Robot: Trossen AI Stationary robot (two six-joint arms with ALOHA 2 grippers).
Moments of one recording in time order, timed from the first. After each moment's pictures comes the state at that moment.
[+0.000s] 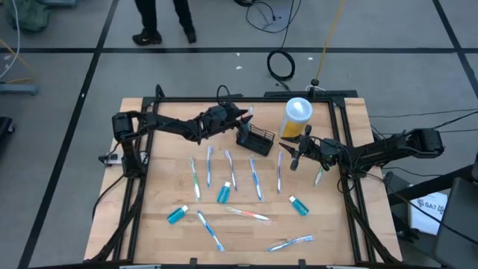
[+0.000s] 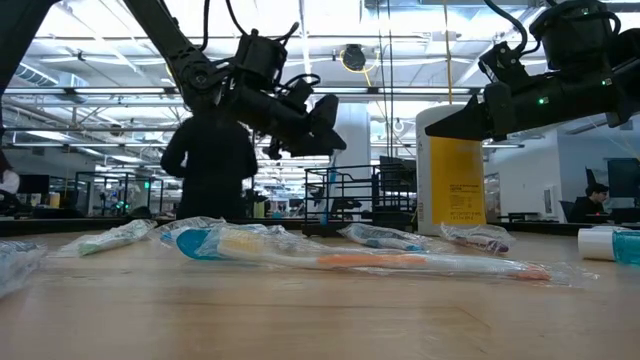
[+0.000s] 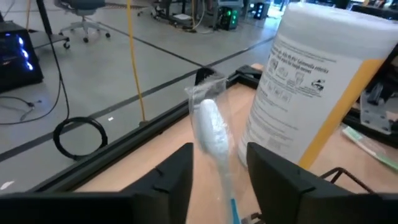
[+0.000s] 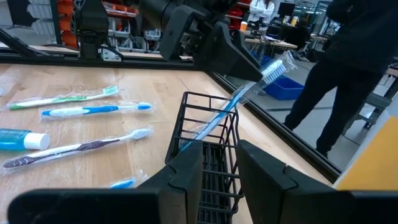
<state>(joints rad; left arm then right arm) 0.35 1.85 0.95 0.68 -0.18 -0.19 -0.08 1.08 0.13 0.84 0.34 -0.12</state>
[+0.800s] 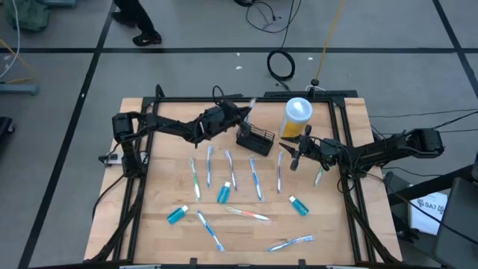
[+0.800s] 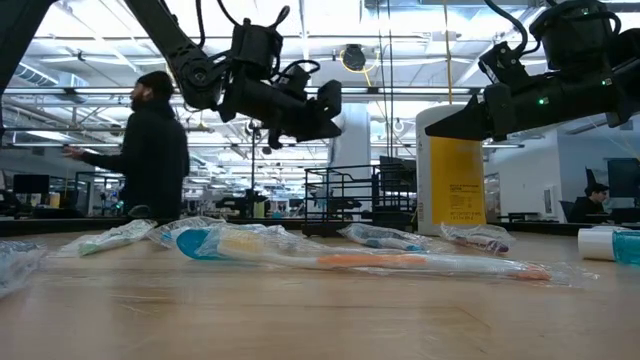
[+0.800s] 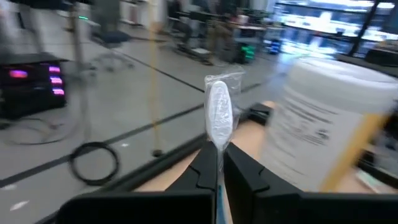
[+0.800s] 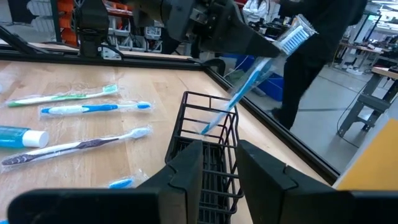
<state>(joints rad) 0.32 1.85 0.95 0.81 -0.34 -0.18 -0.08 1.08 0.13 0.84 0.34 -0.14</state>
